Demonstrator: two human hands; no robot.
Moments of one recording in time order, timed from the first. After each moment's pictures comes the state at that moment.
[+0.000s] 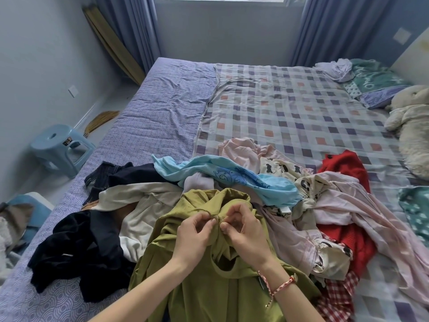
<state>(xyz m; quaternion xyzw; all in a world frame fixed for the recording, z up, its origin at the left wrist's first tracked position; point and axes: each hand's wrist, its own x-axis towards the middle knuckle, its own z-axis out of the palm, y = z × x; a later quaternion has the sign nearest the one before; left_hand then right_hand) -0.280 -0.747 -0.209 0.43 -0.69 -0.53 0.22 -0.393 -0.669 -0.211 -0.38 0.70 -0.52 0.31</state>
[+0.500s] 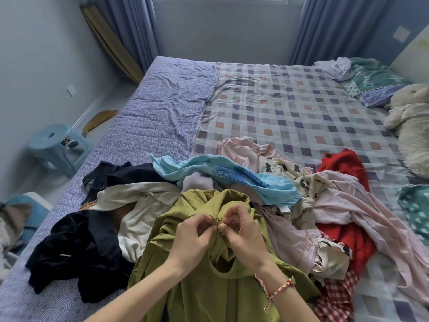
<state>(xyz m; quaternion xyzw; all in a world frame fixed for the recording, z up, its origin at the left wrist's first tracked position) -0.276 -0.746 -0.204 0.39 -0.76 -0.48 0.21 -0.390 -0.668 -0.217 -0.40 0.70 -0.52 0.28</state>
